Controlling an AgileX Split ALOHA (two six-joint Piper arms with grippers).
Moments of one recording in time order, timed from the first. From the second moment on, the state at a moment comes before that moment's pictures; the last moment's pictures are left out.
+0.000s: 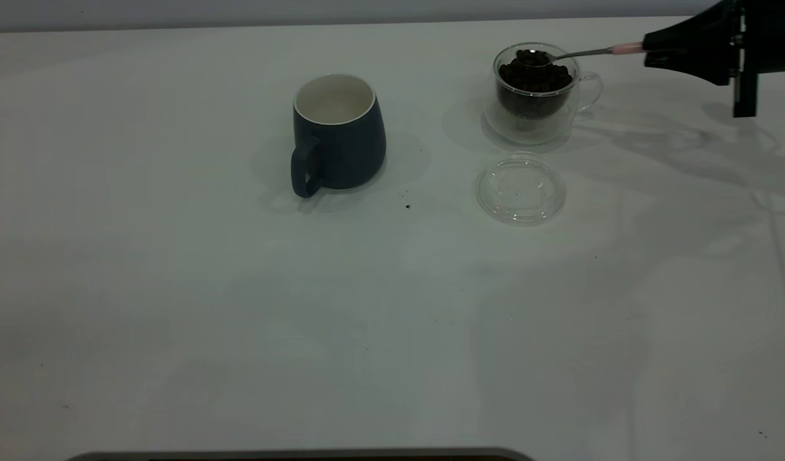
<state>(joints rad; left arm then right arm) -0.02 -0.02 -0.49 -0.03 1.13 0.02 -0.27 2.56 -1.49 1.52 1.14 -0.97</state>
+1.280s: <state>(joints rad) -0.02 -0.02 -0.49 -0.03 1.13 0.02 0.09 2.52 -1.49 1.65 1.14 -1.08</state>
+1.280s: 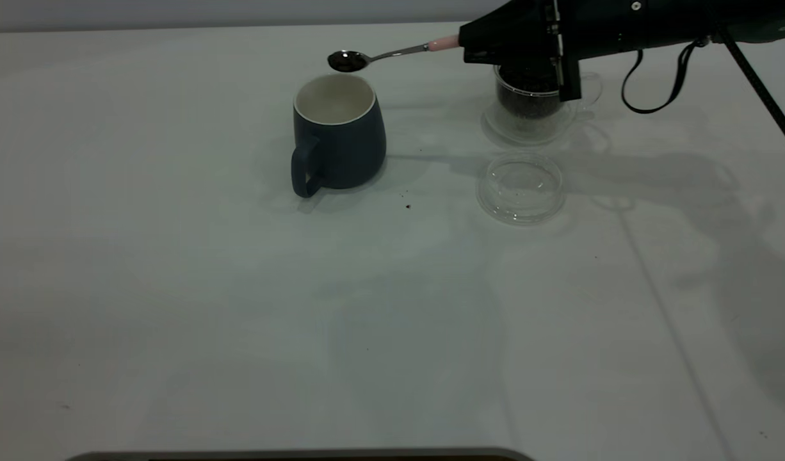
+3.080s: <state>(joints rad) -0.02 -0.02 -0.49 -0.03 1.13 0.02 -0.18 2.31 -1.02 1.55 1.07 -1.22</state>
